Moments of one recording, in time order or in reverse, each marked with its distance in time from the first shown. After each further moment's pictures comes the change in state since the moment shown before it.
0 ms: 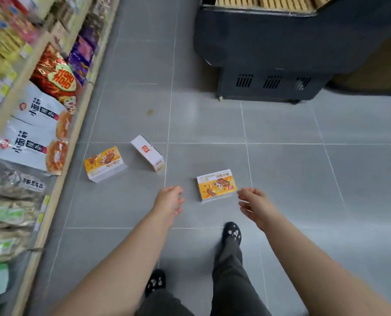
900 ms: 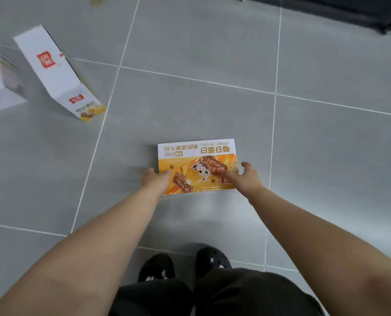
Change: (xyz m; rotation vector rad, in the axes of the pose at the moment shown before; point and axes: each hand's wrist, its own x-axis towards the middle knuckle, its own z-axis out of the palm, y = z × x) left_hand 0.550 -0.234 0.203 0.297 0.215 -0.117; right_hand 0.584 0.172 -0.039 -0.742 -0.026 -0.033
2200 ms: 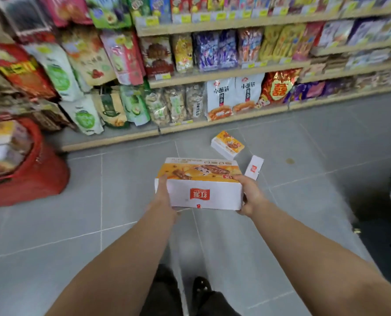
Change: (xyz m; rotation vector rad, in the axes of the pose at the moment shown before) left_hand -0.608 -0.015 -0.328 -1.735 0.436 -0.296; right_hand -0.590 -0.321 -0.064 -0.098 -0.821 -0.174
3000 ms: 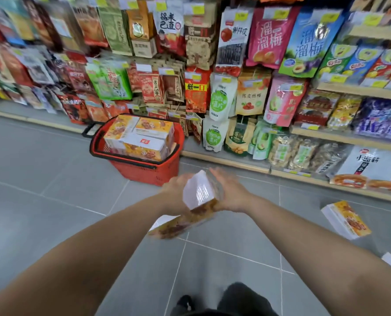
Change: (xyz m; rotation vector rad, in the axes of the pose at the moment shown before) left_hand -0.025 0.232 -0.390 1.336 0.257 0.682; right_hand -0.039 0.124 0.473 -1.710 -0.773 -0.914
